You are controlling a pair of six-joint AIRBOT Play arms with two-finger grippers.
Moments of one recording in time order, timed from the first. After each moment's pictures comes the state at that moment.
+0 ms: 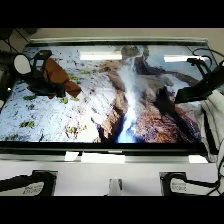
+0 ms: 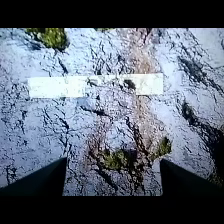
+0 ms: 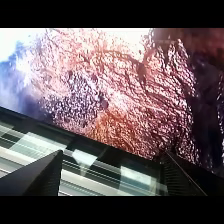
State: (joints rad) left arm -0.23 -1.39 1.58 1.58 -1.49 -1.66; right arm -0.20 -1.46 1.64 -1.35 1.75 1.10
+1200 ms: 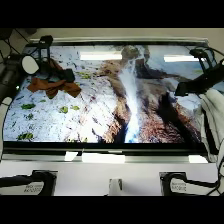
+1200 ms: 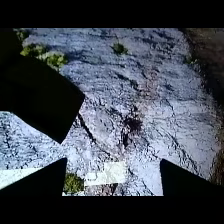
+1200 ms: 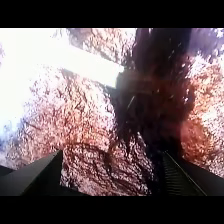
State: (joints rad) left arm -0.22 -1.47 1.59 1.47 -1.03 -1.67; right arm -0.20 -1.46 1.64 -1.35 1.53 1.07
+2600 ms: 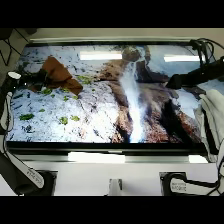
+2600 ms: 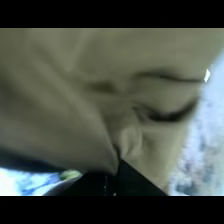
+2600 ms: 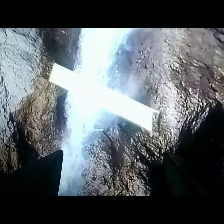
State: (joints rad) left arm 0.29 -2.02 1.85 0.81 -0.84 -1.64; right arm -0.20 -1.46 1.64 -1.10 1.47 1.04
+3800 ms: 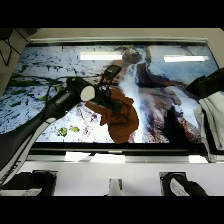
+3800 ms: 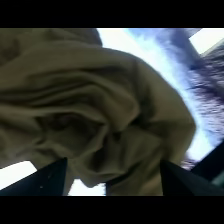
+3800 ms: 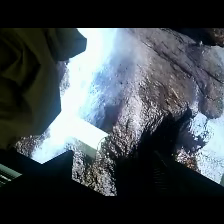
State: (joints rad) left arm -0.72 -1.54 1.60 1.48 -1.11 -1.66; right arm -0.20 -1.09 1.64 -1.21 1.62 0.98
